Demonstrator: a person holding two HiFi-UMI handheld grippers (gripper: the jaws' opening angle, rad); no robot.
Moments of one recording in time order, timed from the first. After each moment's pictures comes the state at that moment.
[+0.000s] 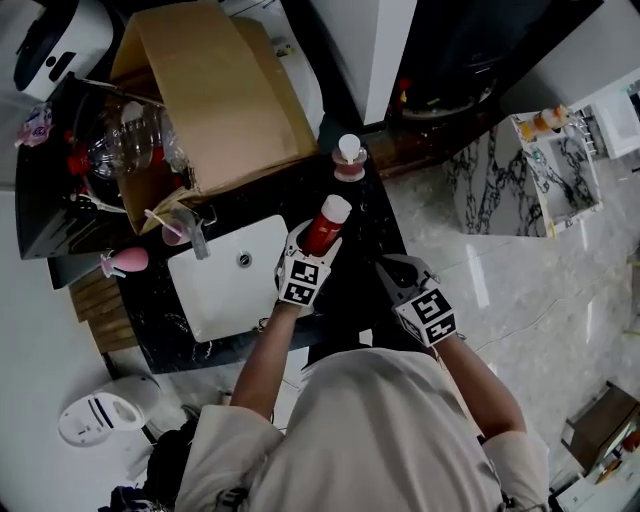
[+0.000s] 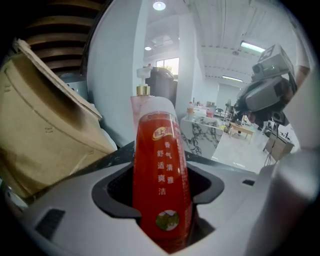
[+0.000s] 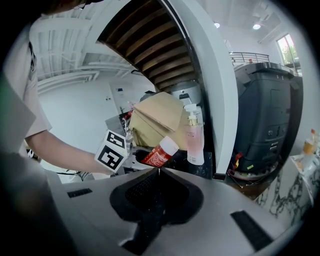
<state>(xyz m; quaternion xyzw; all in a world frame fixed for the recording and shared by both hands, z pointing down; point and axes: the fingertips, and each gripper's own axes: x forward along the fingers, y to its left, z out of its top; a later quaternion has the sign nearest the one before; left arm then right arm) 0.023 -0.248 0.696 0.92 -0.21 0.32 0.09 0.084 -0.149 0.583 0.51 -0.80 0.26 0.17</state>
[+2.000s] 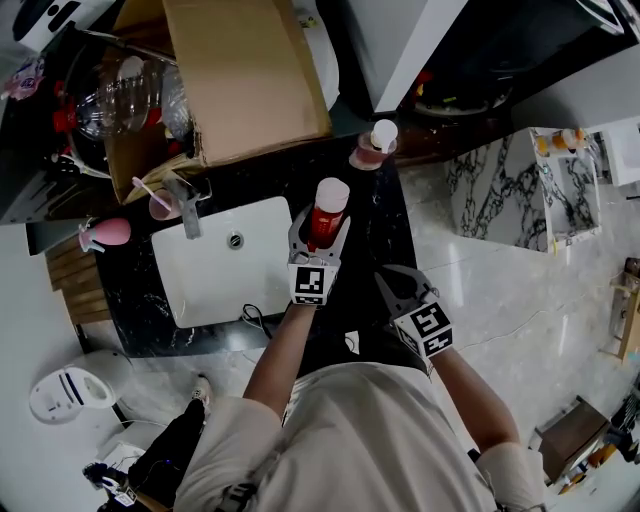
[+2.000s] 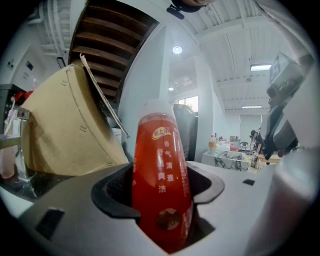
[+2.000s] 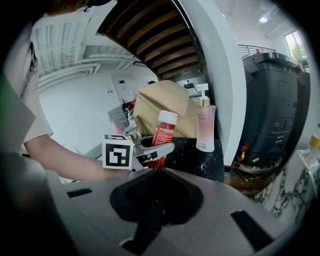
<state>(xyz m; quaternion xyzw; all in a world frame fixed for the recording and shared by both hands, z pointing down) 0.011 -0.274 0.671 0.93 -0.36 0.08 0.07 0.047 -0.137 0.628 0.48 -0.80 0.28 0.21</state>
